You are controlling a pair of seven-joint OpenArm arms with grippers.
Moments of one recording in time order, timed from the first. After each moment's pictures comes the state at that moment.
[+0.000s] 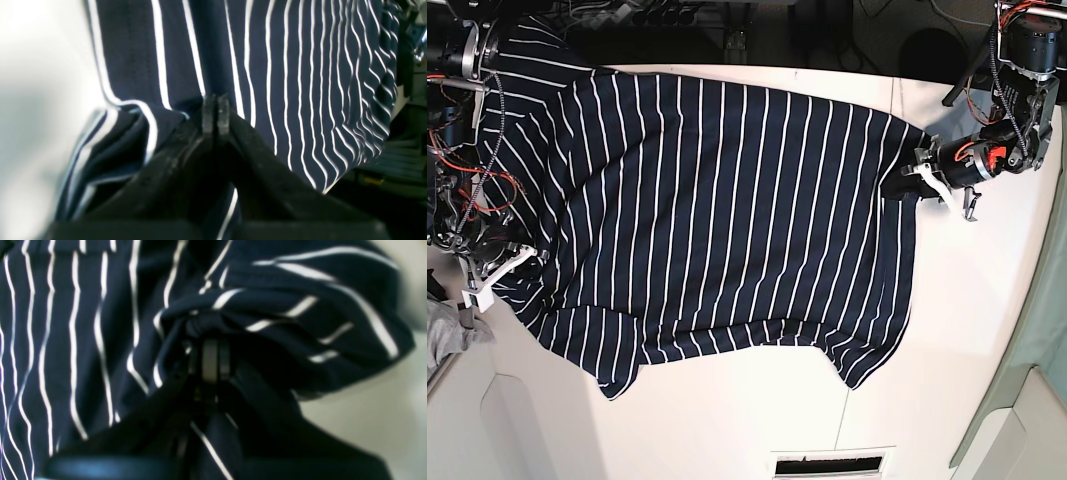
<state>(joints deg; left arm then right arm) 0.3 -24.8 -2.8 58.9 -53.6 -37.9 47.1 20.6 20.6 10.4 46.7 21.3 23.0 -38.6</state>
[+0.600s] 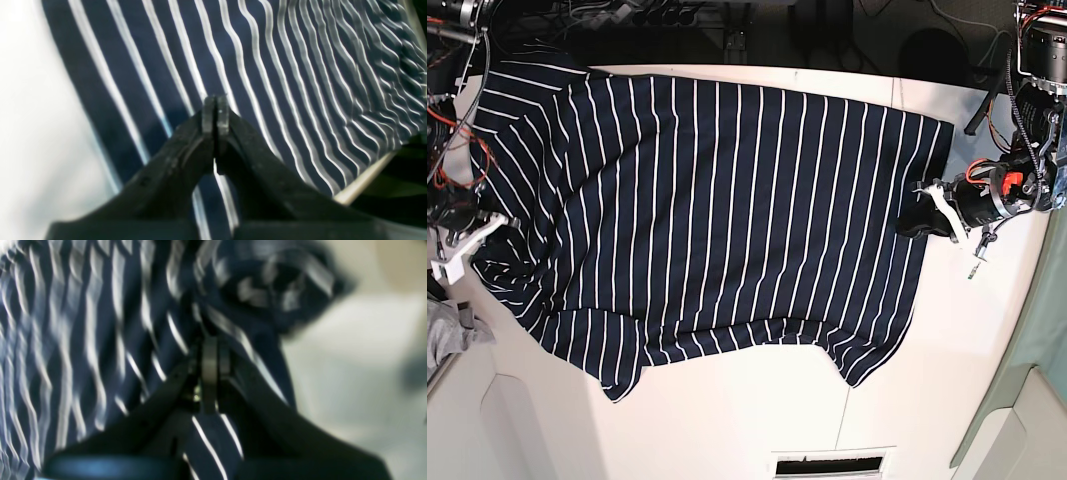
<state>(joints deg) -0.3 -28.6 -2.6 71.8 -42.9 -37.9 41.7 6.8 22.1 18.3 67.3 26.9 24.1 -50.8</state>
